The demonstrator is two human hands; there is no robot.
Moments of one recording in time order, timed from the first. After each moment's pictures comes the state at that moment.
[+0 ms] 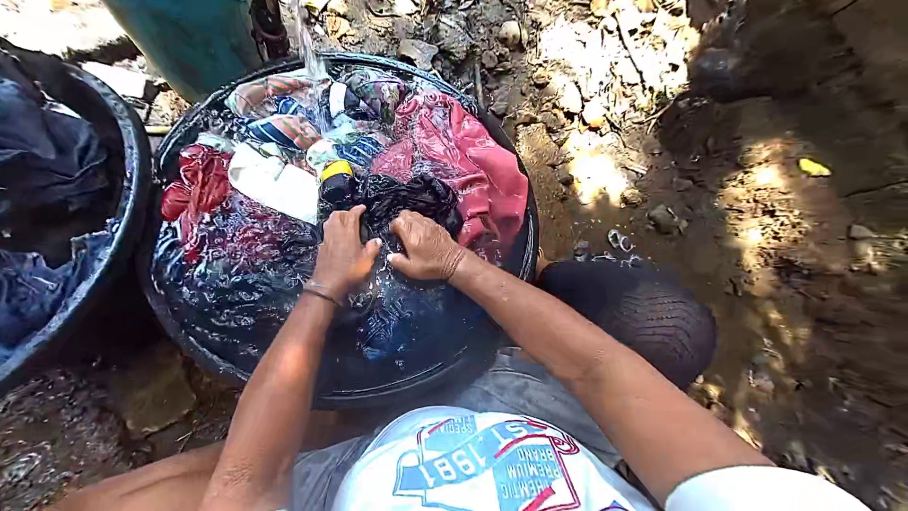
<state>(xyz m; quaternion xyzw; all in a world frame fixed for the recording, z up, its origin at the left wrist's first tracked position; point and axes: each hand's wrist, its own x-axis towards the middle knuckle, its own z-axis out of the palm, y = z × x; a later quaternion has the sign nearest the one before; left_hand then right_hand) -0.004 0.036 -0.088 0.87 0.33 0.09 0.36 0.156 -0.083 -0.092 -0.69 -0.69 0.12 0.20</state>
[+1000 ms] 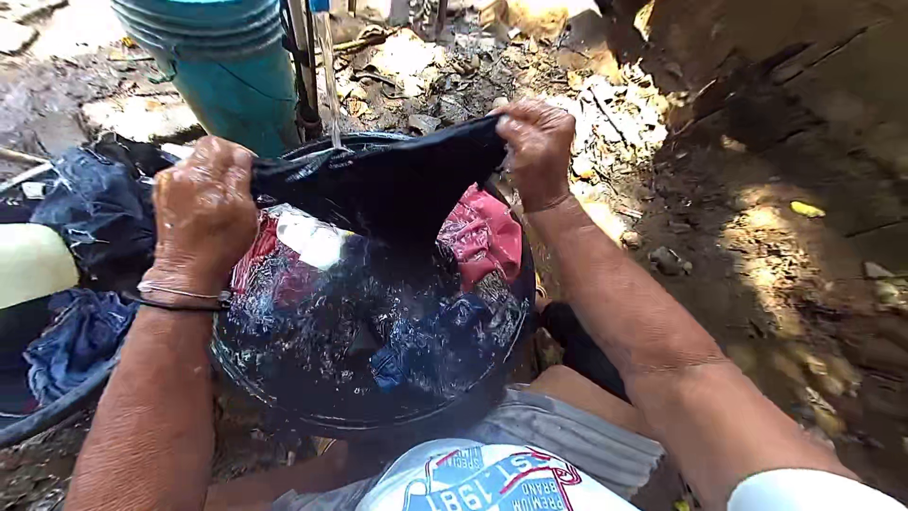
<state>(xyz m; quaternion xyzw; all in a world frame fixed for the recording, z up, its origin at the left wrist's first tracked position) -0.074 0.106 0.106 0.89 0.32 0.30 0.10 0.243 -0.063 0.094 -0.62 -0.56 -0.10 0.53</state>
